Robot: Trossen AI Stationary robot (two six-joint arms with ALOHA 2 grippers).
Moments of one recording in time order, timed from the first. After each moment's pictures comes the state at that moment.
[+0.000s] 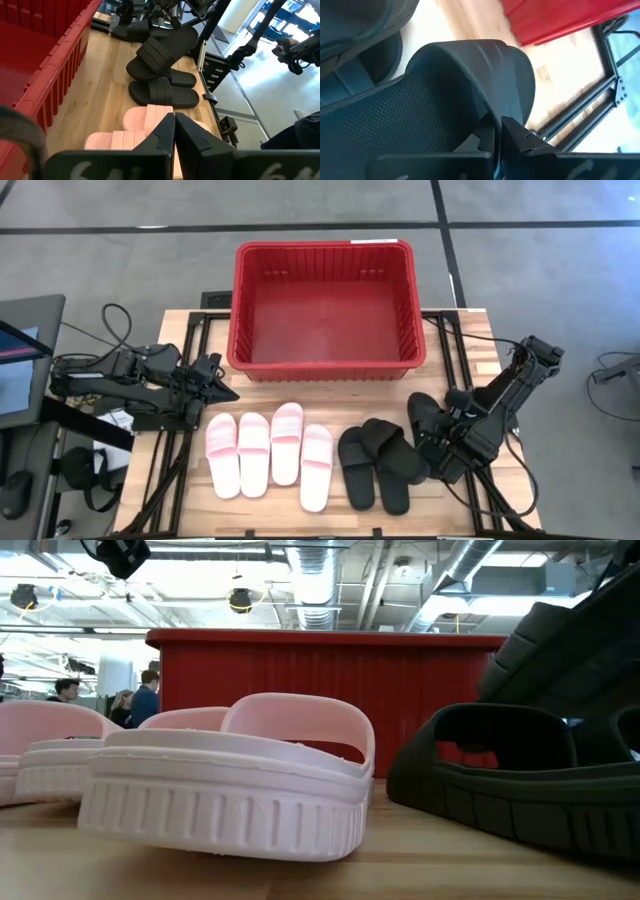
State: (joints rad) left arm -0.06 0.54 0.78 -0.57 0.15 -0.33; right arm 0.88 1.39 1.06 -1.57 0.45 1.28
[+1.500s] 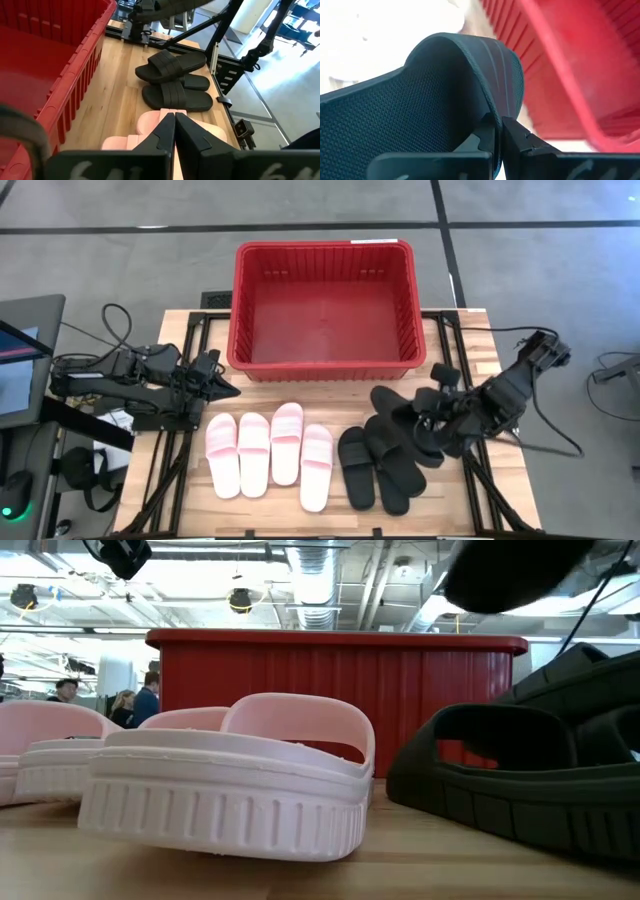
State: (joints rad) left arm -0.06 0.54 0.78 -0.57 0.08 -0.29; right arm 0.67 1.30 1.49 -1.46 0.64 0.78
